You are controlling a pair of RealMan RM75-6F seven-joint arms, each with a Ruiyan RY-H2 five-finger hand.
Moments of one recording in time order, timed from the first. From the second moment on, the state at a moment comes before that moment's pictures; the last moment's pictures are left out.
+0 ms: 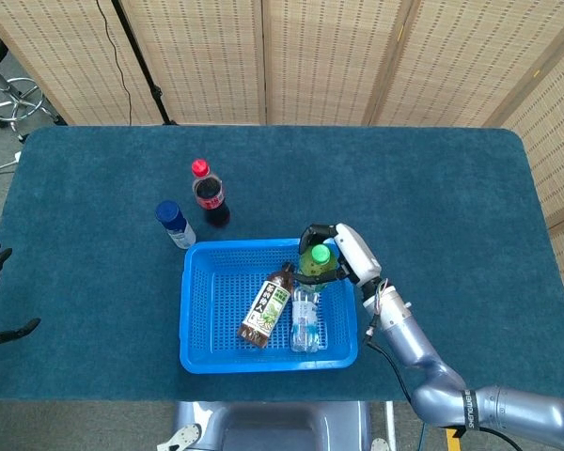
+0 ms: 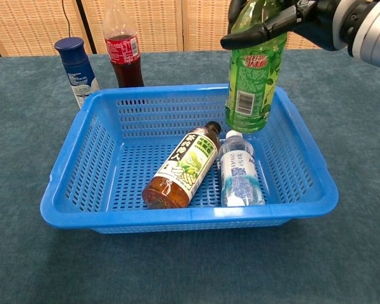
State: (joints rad) left arm -0.09 -1.03 -0.08 -1.75 1.38 1.45 -0.04; right arm 0.71 -1.44 0.34 -1.75 -1.19 1.02 0.43
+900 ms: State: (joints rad) left arm -0.26 -1.13 -0.14 -1.47 1.44 1.25 -0.53; right arm 0.43 -1.10 0.15 -1.74 -1.54 1.29 0.25
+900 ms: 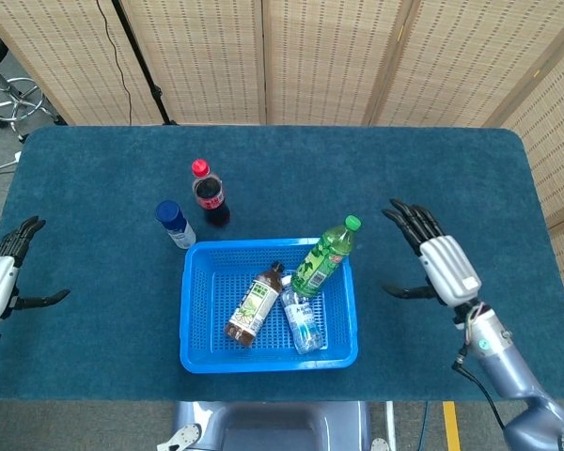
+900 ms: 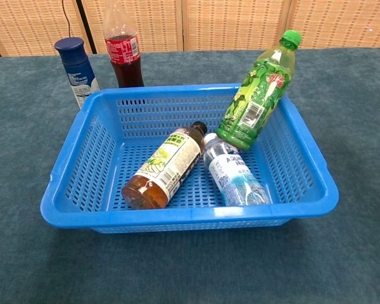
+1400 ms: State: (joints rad) left arm -0.53 -1.36 -0.18 -1.21 1.49 1.03 -0.83; right arm 0.21 -1.13 0.01 -1.57 -1.60 1.49 0.26
